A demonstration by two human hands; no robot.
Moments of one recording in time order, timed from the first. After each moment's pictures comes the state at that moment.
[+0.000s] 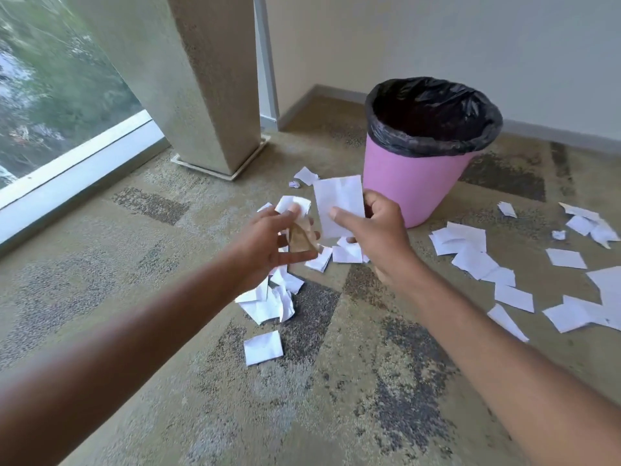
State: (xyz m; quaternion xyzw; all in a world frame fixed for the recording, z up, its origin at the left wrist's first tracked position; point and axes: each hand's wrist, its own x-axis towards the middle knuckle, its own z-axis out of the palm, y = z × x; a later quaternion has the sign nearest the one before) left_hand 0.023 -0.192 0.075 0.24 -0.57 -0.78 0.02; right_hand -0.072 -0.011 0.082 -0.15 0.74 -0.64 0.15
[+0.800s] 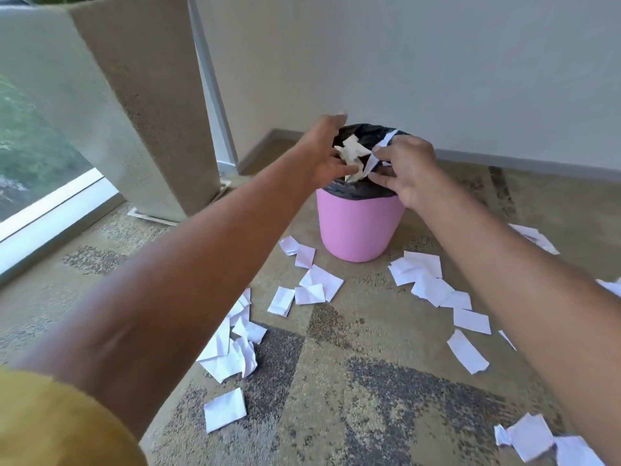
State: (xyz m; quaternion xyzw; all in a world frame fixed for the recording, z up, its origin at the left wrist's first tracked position) left_hand -0.212 -0.100 0.217 0.21 -0.51 -0.83 -0.03; right_hand -0.255 0.044 0.187 0.03 0.66 -0.74 0.10
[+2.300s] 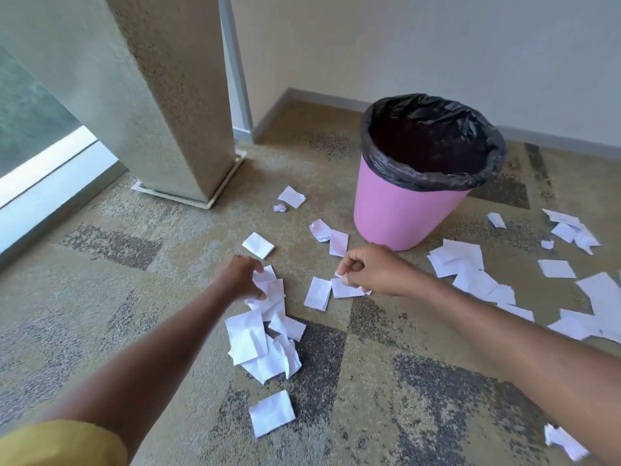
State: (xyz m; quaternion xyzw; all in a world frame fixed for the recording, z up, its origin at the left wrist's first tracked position) left_hand -0.062 -0.334 -0.050 0.17 -0.96 -0.16 -0.18; right_hand -0.162 -0.037 0.043 -0.22 0.88 -0.29 0.31
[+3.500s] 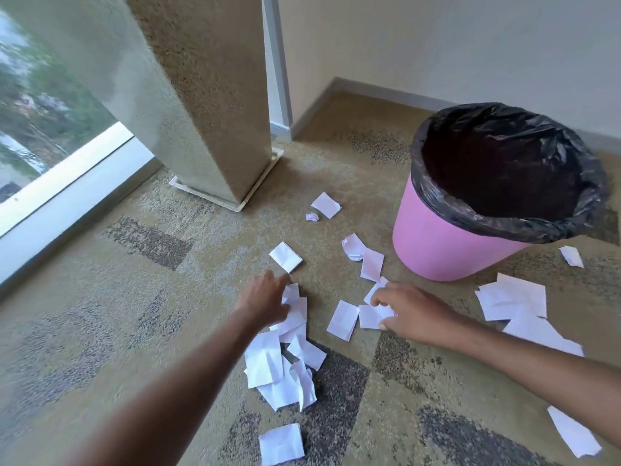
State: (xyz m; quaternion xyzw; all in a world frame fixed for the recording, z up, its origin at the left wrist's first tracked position) left_hand -0.069 -0.316 -0.052 0.18 -0.97 -0.07 -0.16; right_hand -0.212 -0.029 -0.013 -0.39 0.87 -0.08 0.30
